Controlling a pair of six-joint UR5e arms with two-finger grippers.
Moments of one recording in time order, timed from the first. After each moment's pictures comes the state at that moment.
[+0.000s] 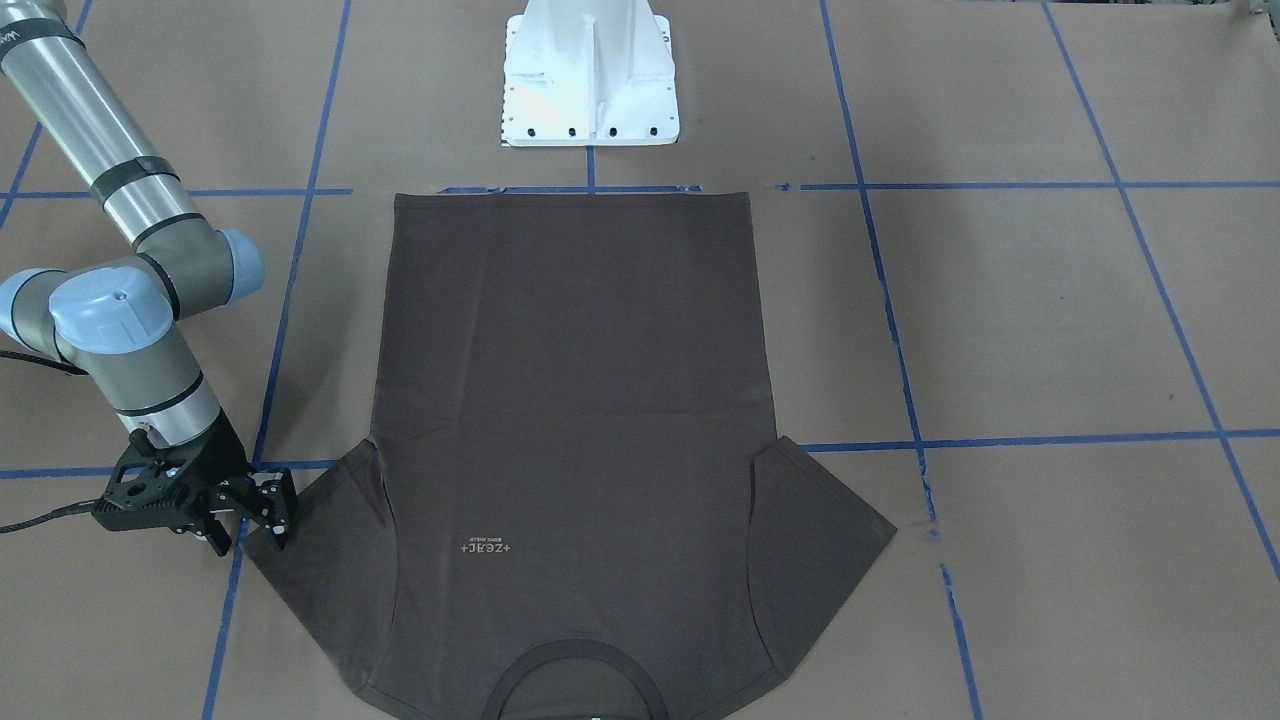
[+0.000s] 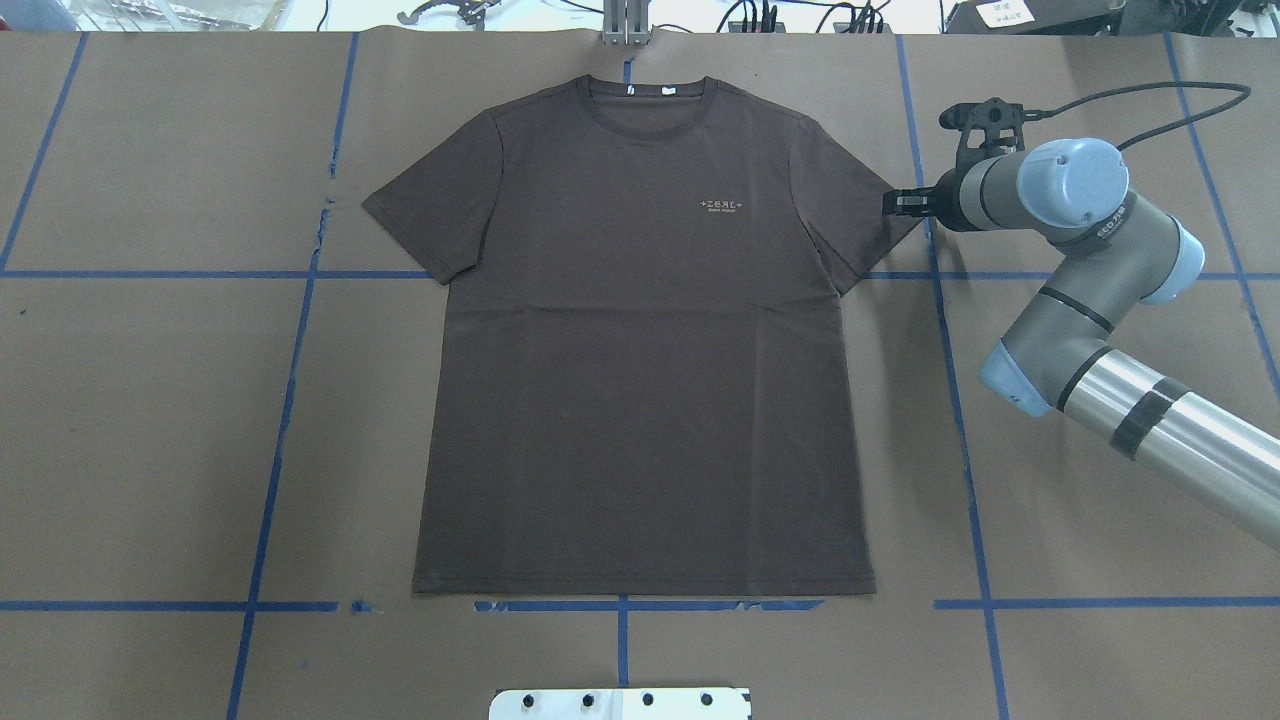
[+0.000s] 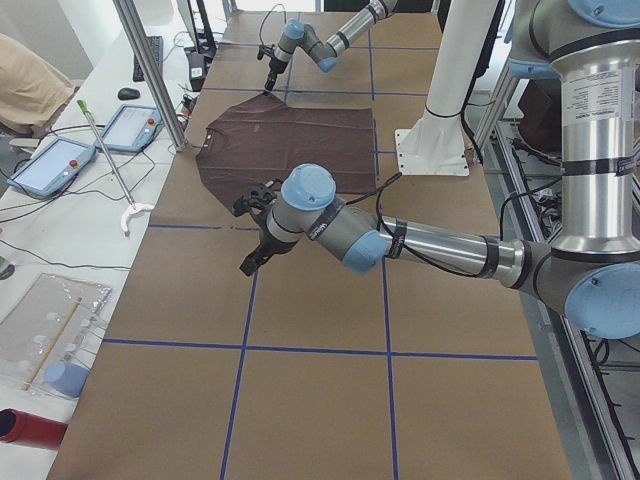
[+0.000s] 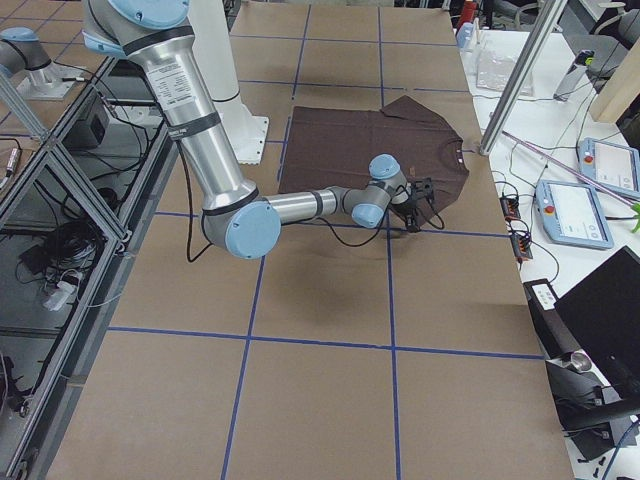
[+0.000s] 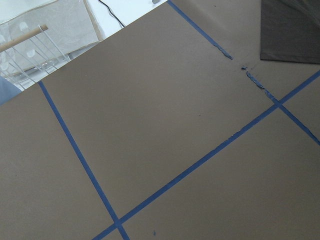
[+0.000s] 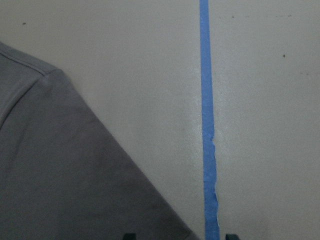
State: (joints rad) left arm -1.52 -1.45 -1.87 -2.07 -2.37 0.11; right arm 0.85 -1.12 1.20 -0.70 1.74 1.01
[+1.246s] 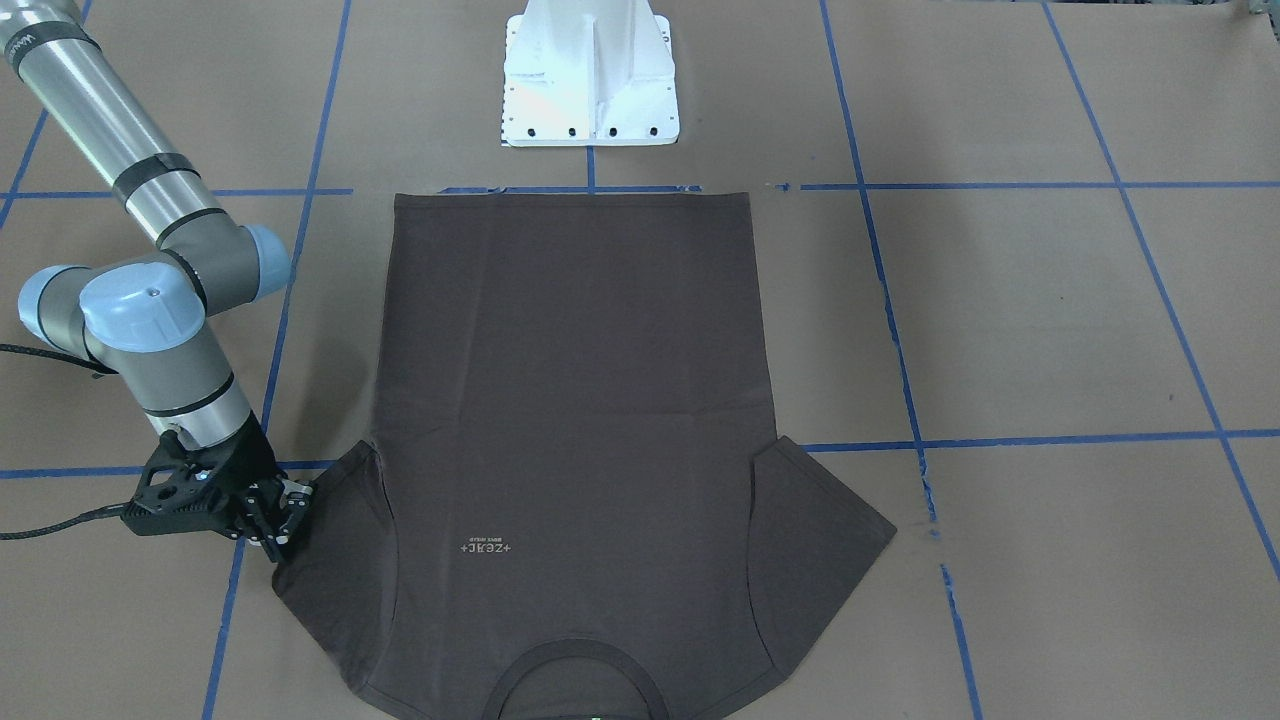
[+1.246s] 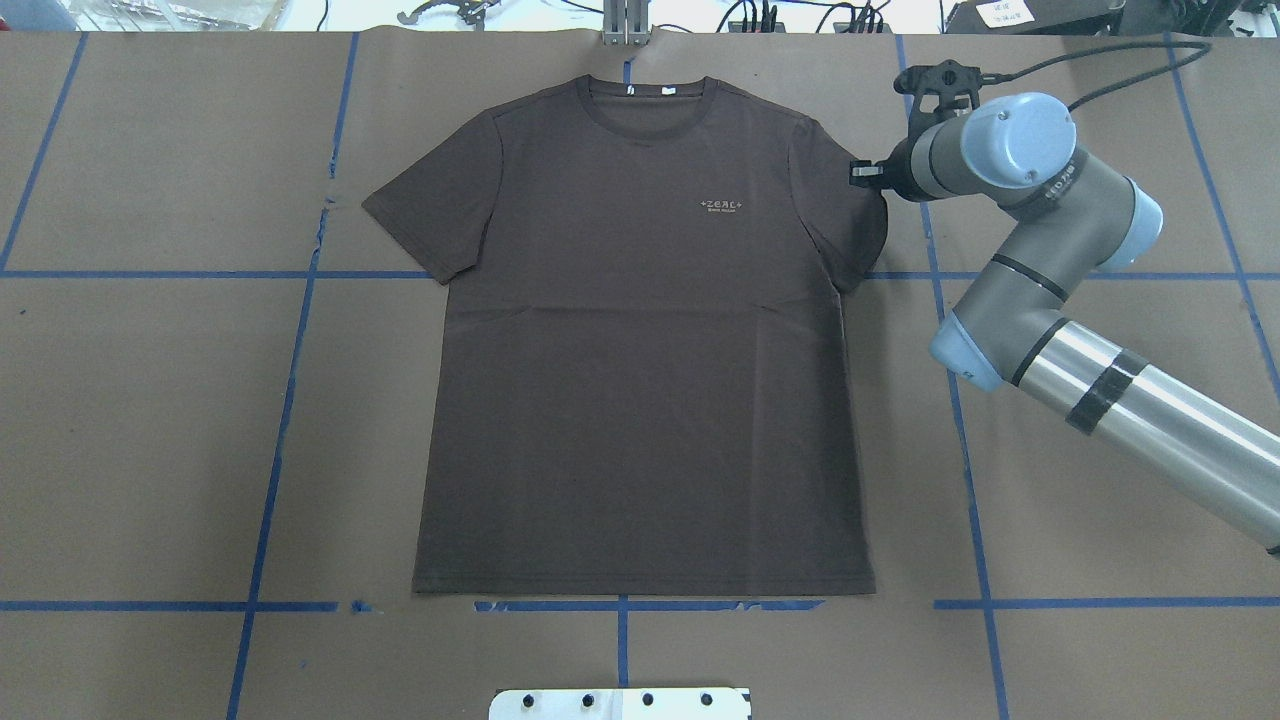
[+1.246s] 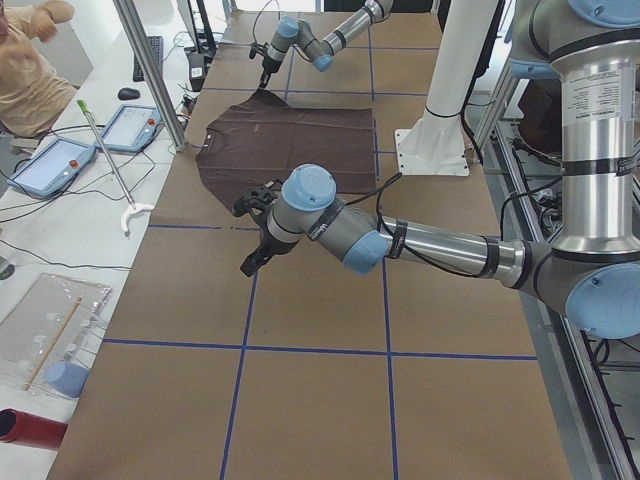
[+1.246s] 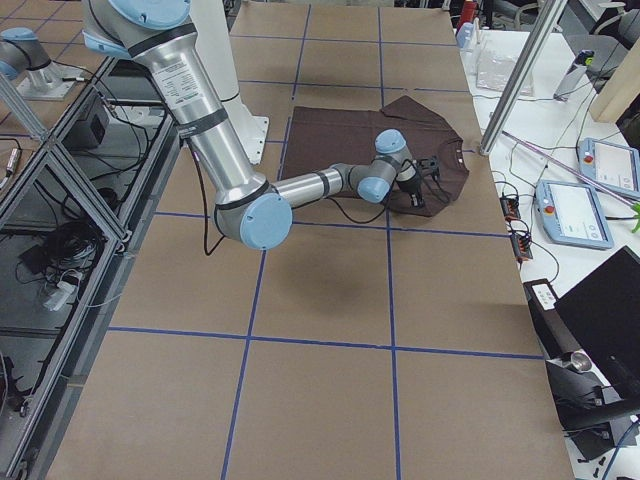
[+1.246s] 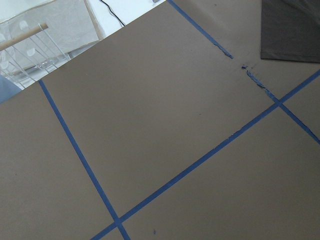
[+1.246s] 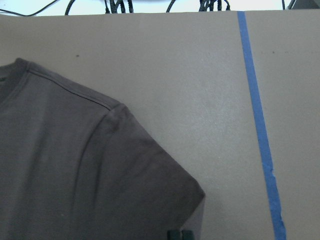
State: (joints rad) left arm -1.52 -1.45 -1.87 -2.07 -2.37 0.11; right arm 0.83 -1.01 1.31 -0.97 1.70 1.03
